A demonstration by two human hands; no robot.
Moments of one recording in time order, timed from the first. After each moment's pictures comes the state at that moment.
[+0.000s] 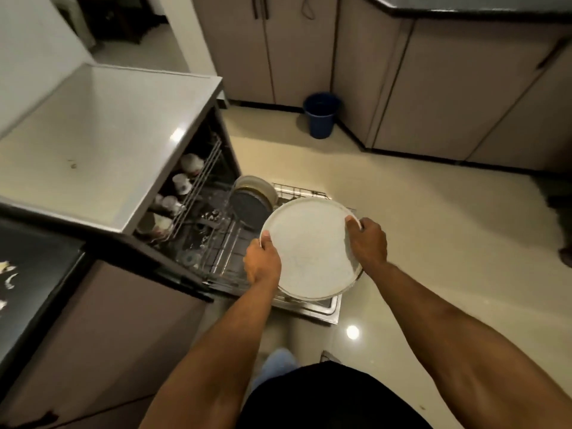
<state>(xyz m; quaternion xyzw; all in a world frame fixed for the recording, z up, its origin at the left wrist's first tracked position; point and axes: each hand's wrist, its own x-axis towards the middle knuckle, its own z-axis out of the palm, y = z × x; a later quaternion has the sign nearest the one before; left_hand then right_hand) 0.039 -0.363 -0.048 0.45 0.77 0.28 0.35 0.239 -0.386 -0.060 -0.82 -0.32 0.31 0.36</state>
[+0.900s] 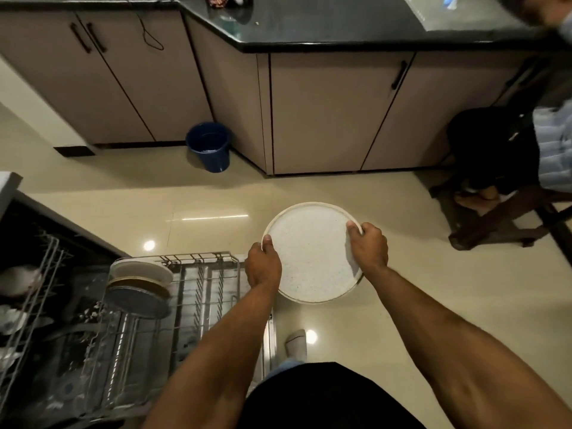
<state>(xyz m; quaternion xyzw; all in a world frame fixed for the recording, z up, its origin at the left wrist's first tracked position) 0.380 -0.190 -0.083 0.55 0.68 0.19 0.44 0.555 -0.281 -0.057 -0.90 -0.17 0.21 0.33</state>
